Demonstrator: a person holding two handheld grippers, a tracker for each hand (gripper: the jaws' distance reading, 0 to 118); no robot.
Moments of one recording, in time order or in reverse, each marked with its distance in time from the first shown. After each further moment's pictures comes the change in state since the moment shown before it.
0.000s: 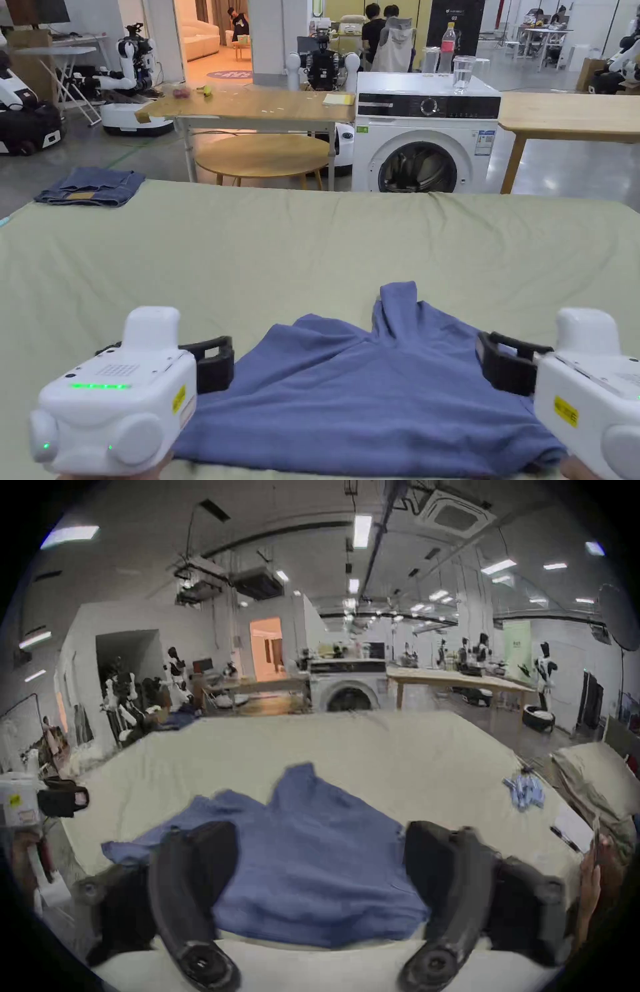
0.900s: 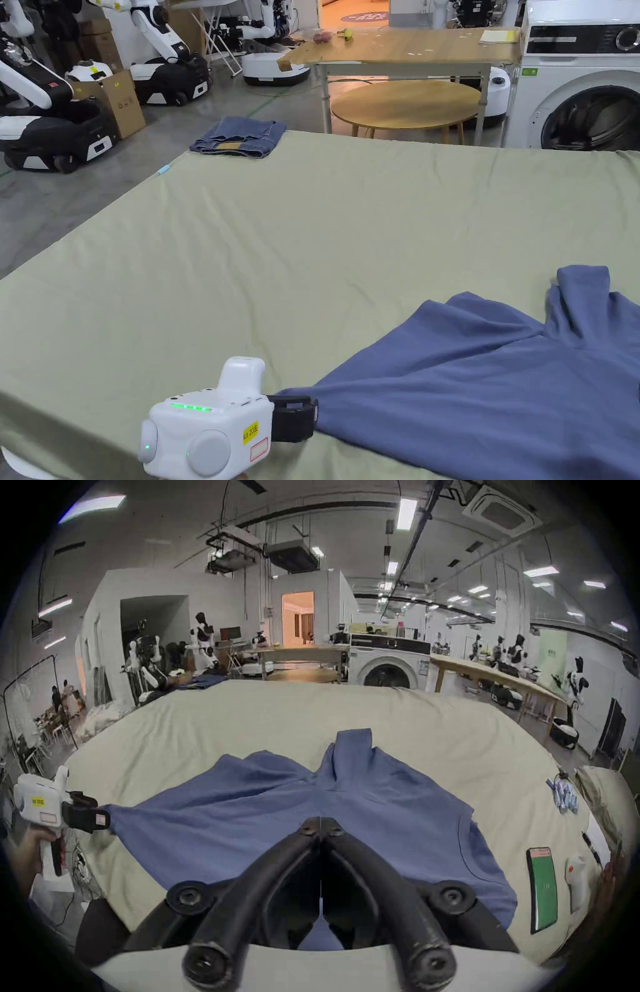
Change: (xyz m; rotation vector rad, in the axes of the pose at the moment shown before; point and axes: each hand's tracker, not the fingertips) left arm -0.142 -0.115 -0.100 -0.352 -0.046 0.163; right arm -0.057 -0.046 -0.070 -0.130 0.070 0.110
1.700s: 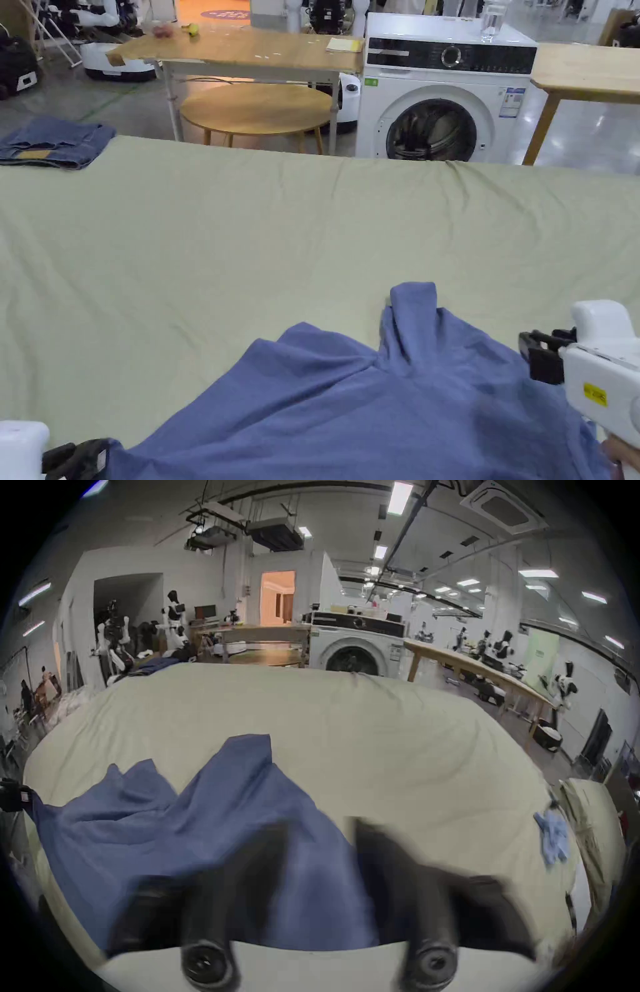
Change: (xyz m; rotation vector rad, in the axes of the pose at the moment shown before) left arm 0.072 0.033 0.041 0.119 0.005 -0.076; right arm 0.163 0.065 -0.138 -0.105 -0.074 0.043
